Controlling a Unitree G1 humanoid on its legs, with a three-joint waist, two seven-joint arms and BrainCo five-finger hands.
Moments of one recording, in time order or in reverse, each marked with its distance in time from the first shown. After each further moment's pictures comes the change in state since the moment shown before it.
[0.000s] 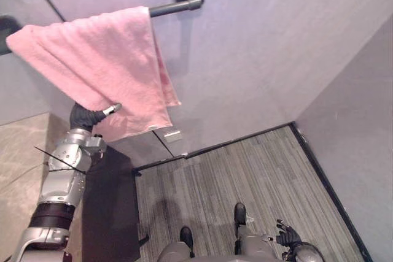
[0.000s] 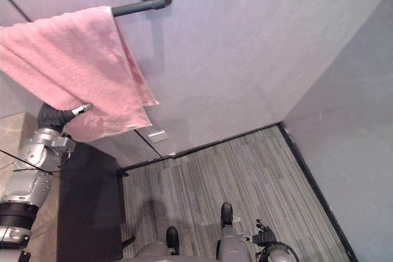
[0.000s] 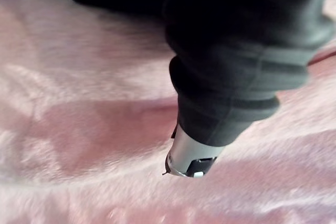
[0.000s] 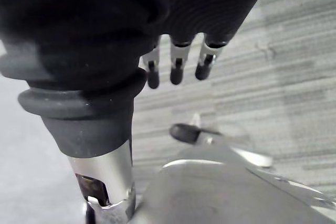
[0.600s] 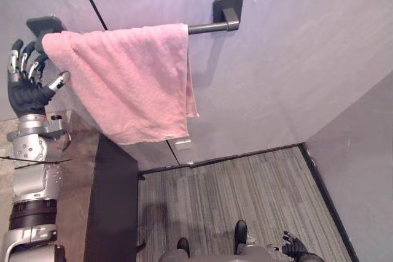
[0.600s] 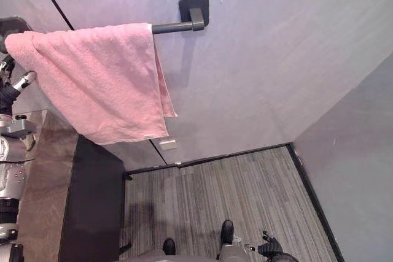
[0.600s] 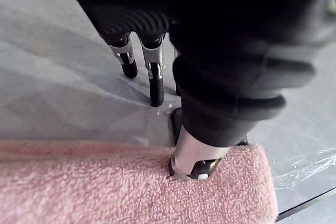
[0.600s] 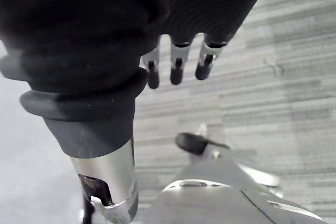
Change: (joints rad) left arm -0.053 0.056 0.245 -0.069 0.034 -0.087 0.149; right arm 0.033 0.003 -0.082 0.048 -0.001 0.007 -0.001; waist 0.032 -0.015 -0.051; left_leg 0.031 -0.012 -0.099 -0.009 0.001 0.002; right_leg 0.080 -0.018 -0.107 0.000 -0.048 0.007
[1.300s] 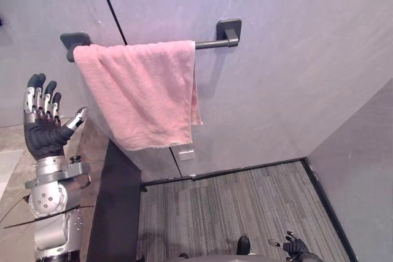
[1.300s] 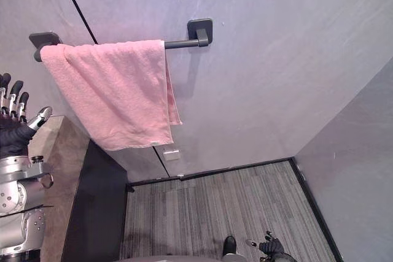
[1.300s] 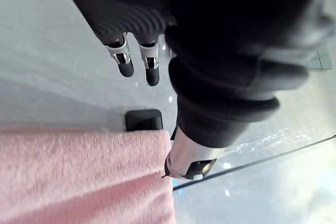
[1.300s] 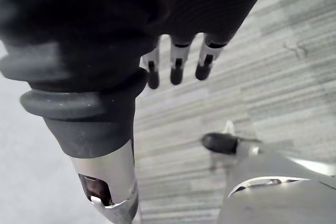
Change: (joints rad) left arm 0.316 -0.282 0.123 -0.368 0.149 -0.009 0.006; right arm -0.044 0.032 -0.082 0.073 0.028 0.002 -0.021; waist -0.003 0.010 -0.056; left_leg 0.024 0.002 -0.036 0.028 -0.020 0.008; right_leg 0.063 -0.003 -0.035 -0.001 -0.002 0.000
